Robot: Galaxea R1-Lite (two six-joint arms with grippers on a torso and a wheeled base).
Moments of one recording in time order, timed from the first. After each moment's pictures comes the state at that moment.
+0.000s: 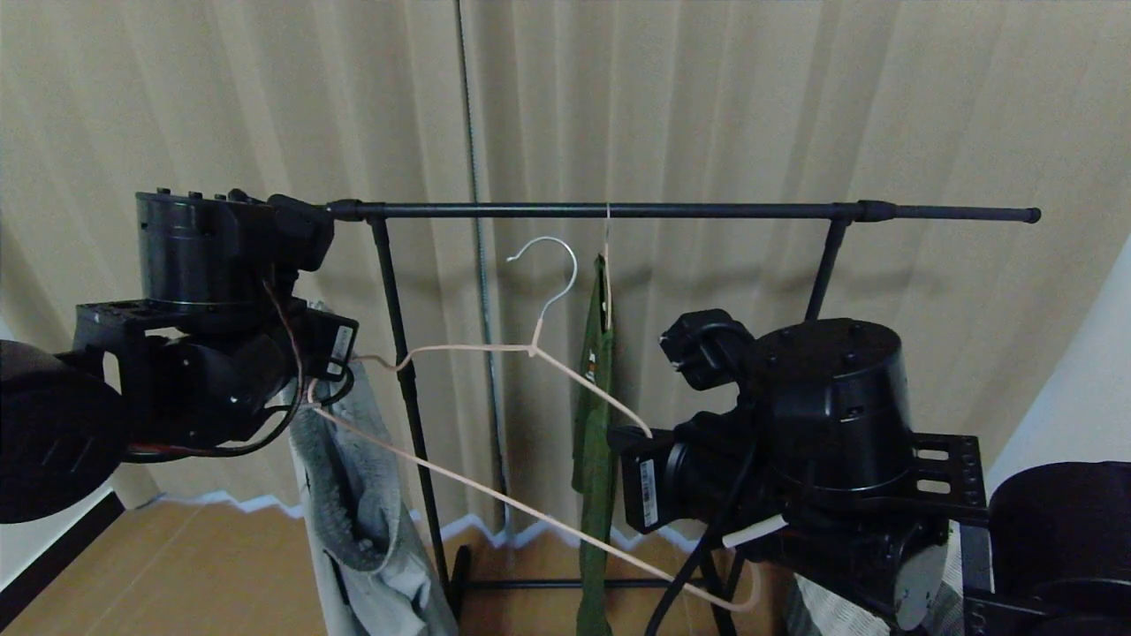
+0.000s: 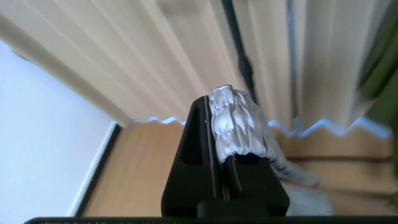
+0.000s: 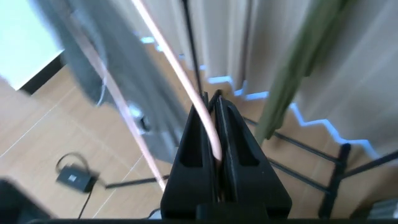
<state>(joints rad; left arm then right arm) -0.40 1.60 -0.92 -0.33 0.66 0.25 0.91 1.74 -0.89 -0.39 -0.32 0.37</state>
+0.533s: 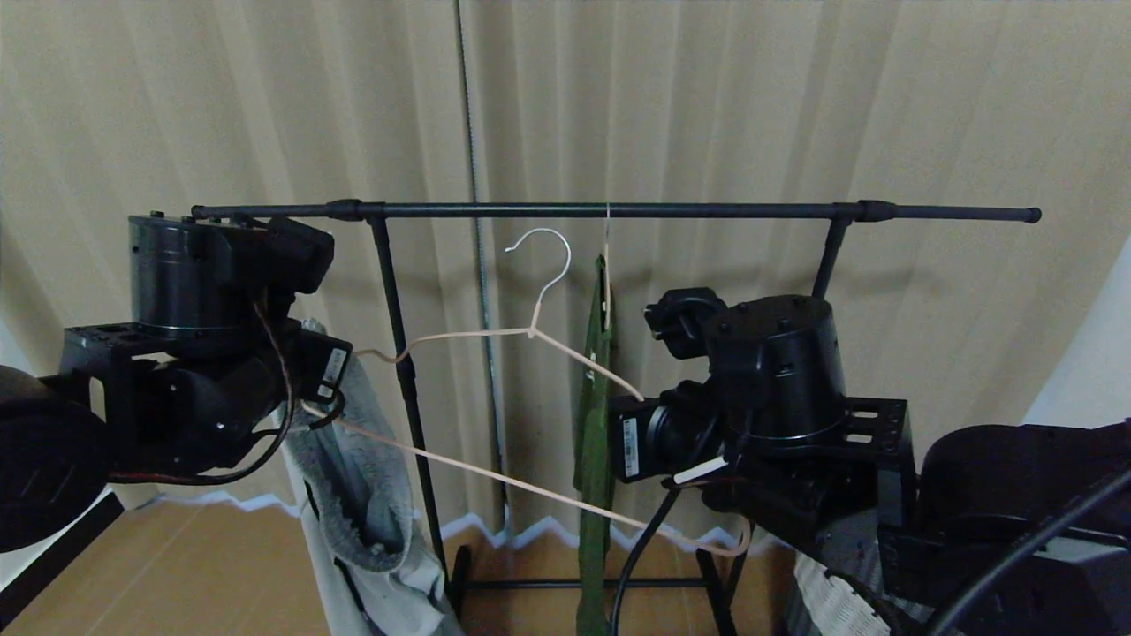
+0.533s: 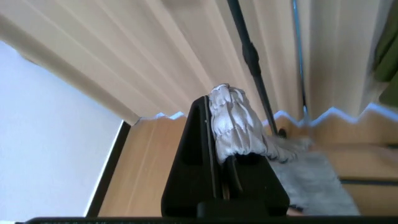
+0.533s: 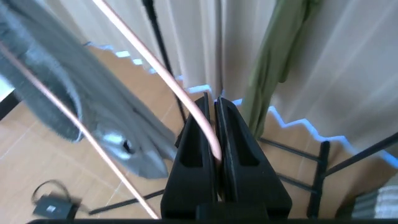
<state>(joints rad) -0.40 1.58 -0.86 -0.33 0.66 0.29 0.86 1.82 -0.99 -0.39 -0.39 0.37</state>
